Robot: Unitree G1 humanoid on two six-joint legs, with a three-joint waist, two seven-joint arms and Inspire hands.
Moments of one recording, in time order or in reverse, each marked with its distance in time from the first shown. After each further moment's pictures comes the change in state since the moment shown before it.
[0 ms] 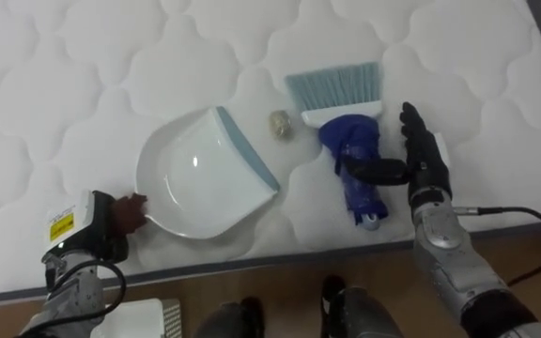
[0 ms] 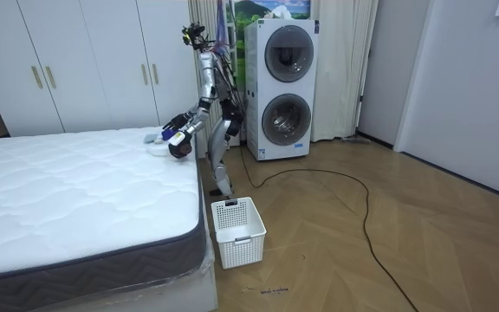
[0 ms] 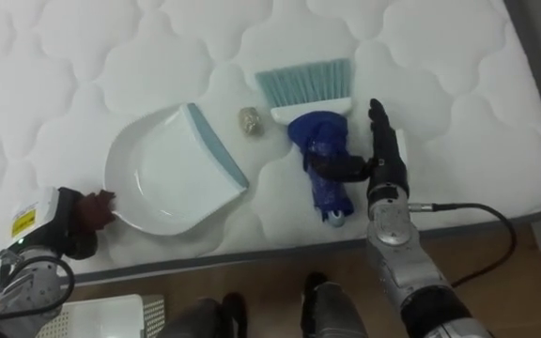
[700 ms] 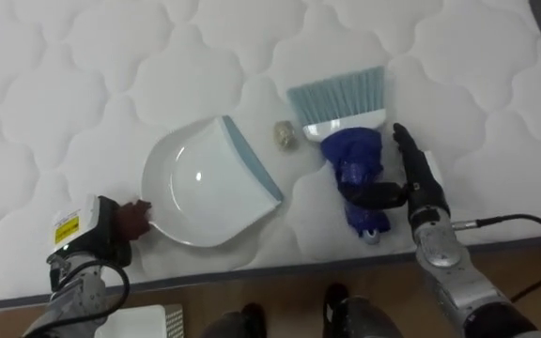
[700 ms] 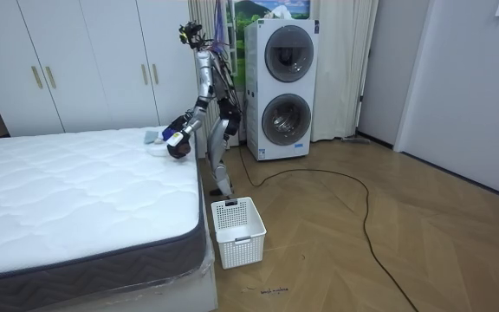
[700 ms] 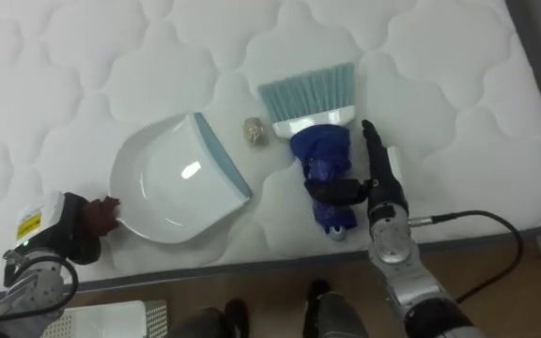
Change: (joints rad) left arm 0.006 -0.008 -0.004 -0.039 0.000 0.054 -0.060; right arm 0.014 -0.004 0.030 0.124 -0.155 -0.020 0.044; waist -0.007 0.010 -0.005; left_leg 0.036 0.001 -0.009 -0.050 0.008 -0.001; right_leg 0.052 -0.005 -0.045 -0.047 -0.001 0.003
